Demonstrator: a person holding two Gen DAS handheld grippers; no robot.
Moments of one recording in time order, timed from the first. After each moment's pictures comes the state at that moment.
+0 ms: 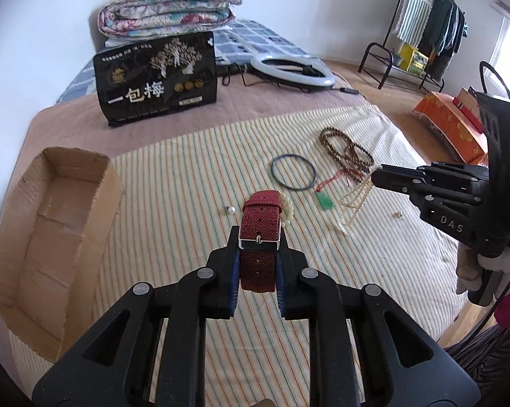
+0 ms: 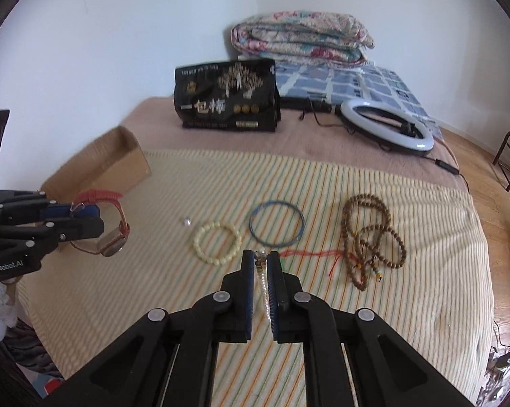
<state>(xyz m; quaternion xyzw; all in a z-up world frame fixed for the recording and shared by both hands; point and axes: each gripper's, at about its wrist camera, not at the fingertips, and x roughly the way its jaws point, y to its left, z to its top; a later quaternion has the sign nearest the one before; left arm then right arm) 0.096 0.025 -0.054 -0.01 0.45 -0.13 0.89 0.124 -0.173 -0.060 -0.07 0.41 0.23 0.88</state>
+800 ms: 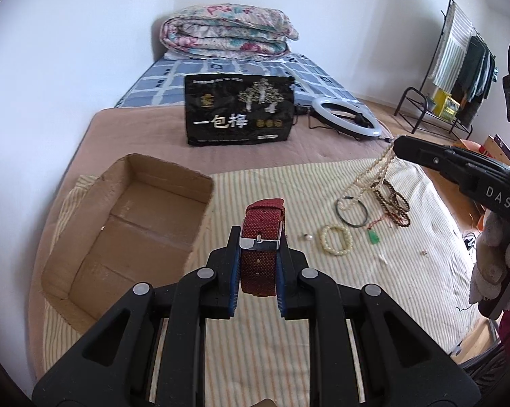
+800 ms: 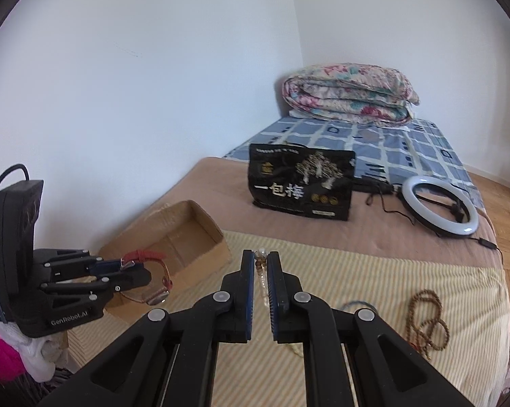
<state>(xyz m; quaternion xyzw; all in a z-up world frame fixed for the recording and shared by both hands) 0.079 0.130 -0.016 -0.06 0.40 -0.05 0.91 0.127 -0.065 0.020 -0.04 0.33 0.32 0.89</state>
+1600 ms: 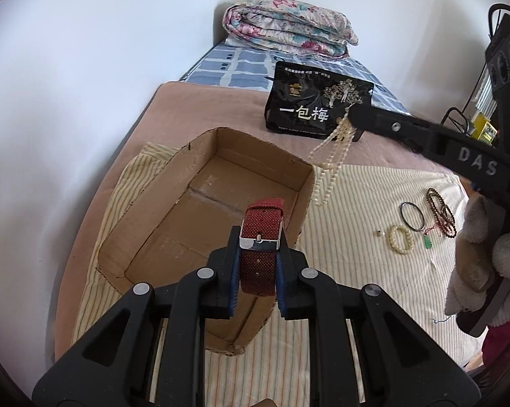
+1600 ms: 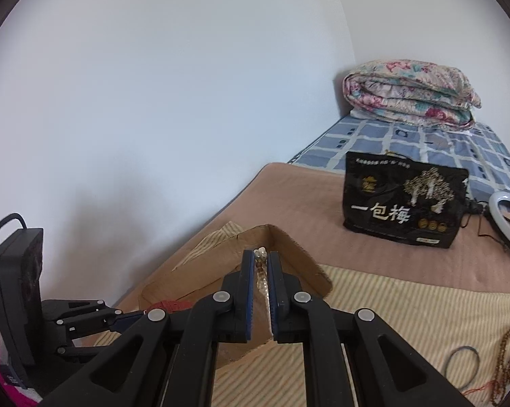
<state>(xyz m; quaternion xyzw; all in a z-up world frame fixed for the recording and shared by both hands) 0.063 0.220 -0.039 -0.09 0.42 0.04 0.90 0.154 0.083 -0.015 -0.02 0.33 0.41 0.85</state>
